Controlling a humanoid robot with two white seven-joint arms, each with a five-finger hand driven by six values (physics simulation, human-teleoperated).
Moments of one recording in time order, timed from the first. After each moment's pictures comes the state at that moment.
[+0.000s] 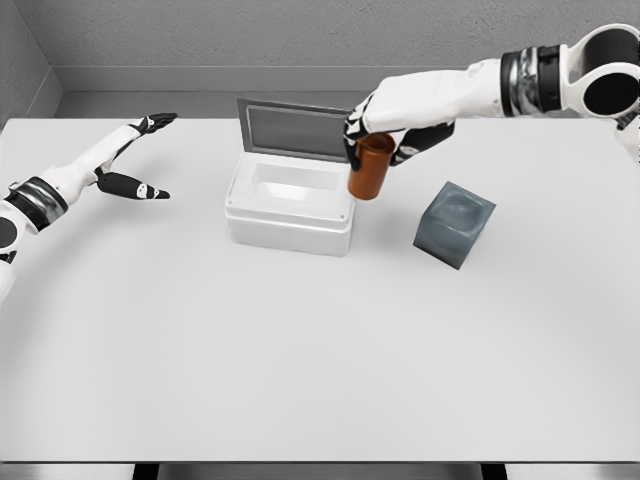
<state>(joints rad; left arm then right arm) -0.73 0.50 -0.53 -0.67 0.03 -0.61 -0.35 -1.30 -0.65 1.20 -1.29 0.01 -0.61 0.61</state>
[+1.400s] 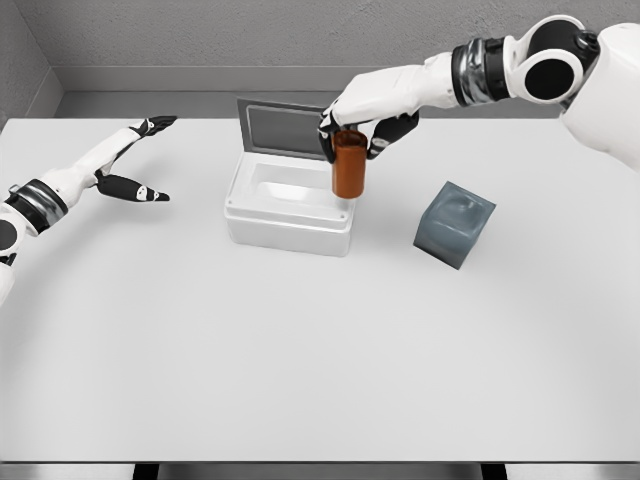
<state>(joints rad) -0.72 0.50 -0.53 -0.68 0.03 -0.61 -0.35 -1.36 -0.50 1.28 -1.09 0.03 -0.61 0.61</state>
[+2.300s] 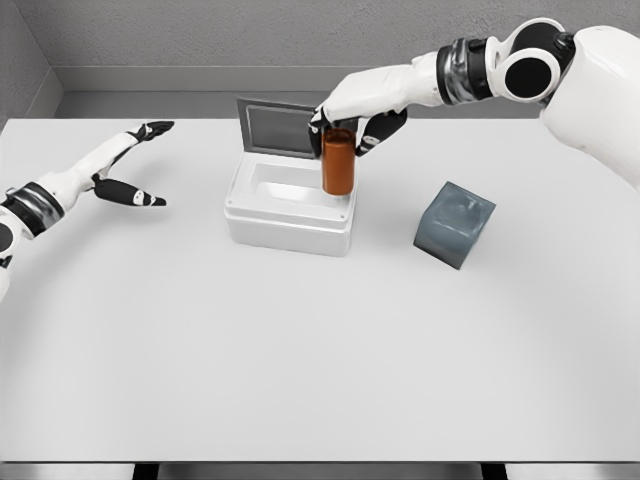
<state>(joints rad) -0.71 0.52 -0.52 -0.68 0.03 -0.61 -0.37 -1.35 -0.43 1.27 -0.99 0.03 -0.61 0.61</state>
